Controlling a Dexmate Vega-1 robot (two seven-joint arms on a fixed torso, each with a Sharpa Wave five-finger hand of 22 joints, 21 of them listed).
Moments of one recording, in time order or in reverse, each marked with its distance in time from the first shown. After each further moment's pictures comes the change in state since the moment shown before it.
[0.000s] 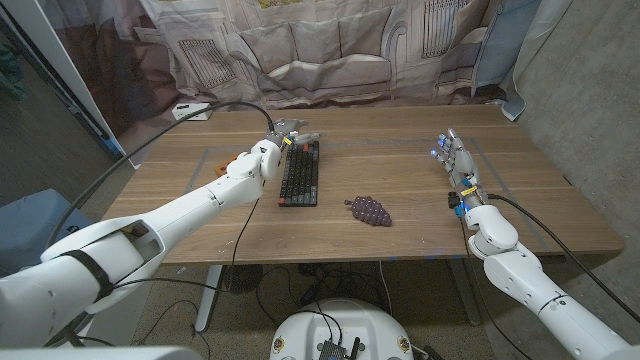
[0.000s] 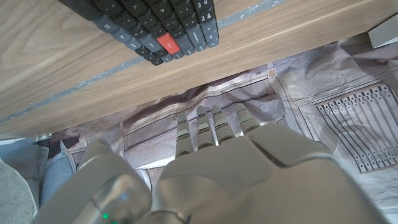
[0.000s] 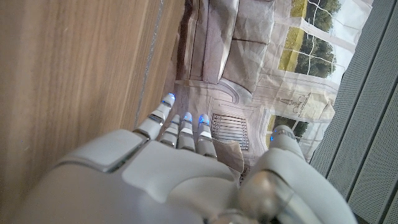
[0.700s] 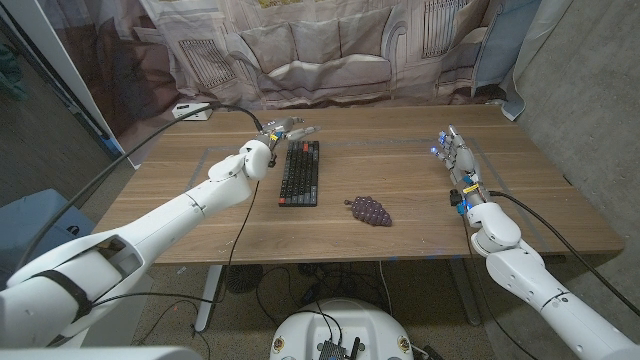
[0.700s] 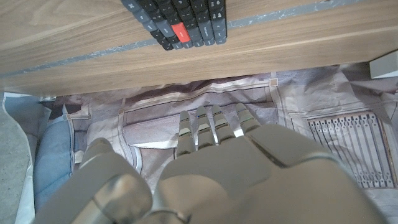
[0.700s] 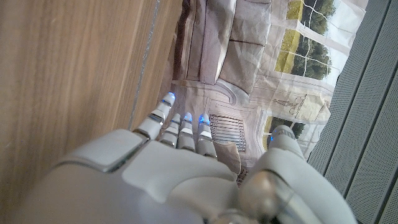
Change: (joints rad) left arm 0.104 0.065 -0.127 -0.139 -0.148 -0.042 -0.001; left_hand 0.000 0.000 -0.004 -0.004 0.000 0.002 0.041 0.008 0.000 -0.001 0.009 0.000 0.000 0.002 0.002 0.000 0.000 0.007 -0.001 0.000 0.000; right arm 0.010 -0.011 0.006 0.008 0.007 0.004 0.026; right_hand 0.000 0.000 -0.004 -0.004 0.000 0.004 0.004 0.000 0.000 0.000 0.000 0.000 0.000 0.009 -0.002 0.000 -0.005 0.005 -0.005 -0.004 0.000
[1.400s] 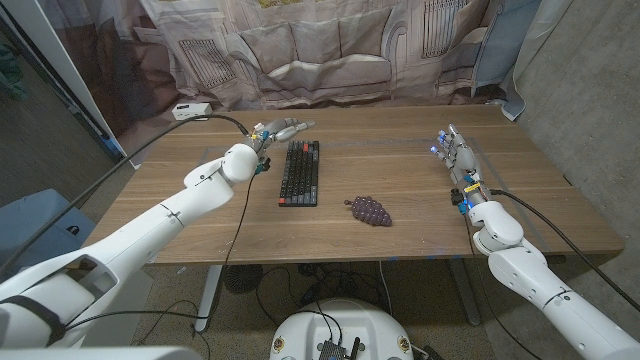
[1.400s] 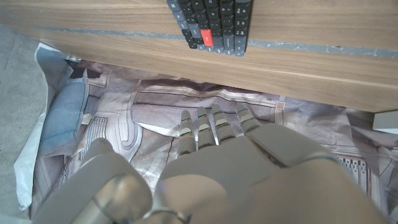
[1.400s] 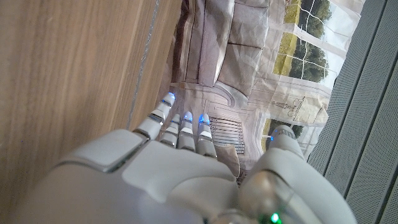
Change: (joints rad) left arm 0.138 0.071 -0.160 -0.111 -0.259 -0.120 -0.021; left_hand 0.000 0.000 -0.004 -0.004 0.000 0.000 0.011 0.000 0.000 0.000 0.011 0.000 0.000 0.007 0.007 0.000 0.000 -0.005 0.005 0.000 0.000; right arm 0.006 -0.010 0.001 0.009 0.010 0.005 0.029; right_hand 0.000 0.000 0.000 0.000 0.000 0.000 0.000 0.000 0.000 0.005 0.006 0.000 0.000 0.000 0.000 0.000 0.000 0.000 0.000 -0.008 0.000
